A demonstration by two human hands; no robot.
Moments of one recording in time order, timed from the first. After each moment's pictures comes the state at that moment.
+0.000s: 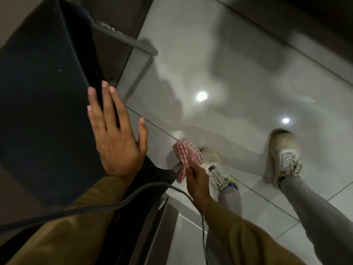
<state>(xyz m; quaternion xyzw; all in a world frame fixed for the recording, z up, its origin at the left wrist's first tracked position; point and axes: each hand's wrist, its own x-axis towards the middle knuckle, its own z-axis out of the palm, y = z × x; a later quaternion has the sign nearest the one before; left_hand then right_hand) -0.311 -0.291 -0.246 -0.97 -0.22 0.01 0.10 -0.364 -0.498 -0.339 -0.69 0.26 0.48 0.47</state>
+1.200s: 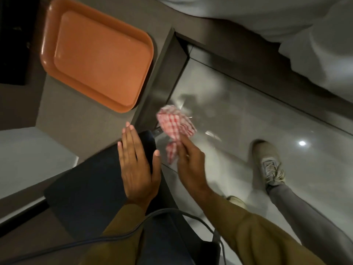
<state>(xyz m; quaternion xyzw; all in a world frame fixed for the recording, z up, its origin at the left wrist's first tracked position) -0.170 -0.156 -0.216 -0.96 -0.27 0.06 -0.06 -0.099 -0.273 -0.235 -0.71 0.11 0.31 0.63</state>
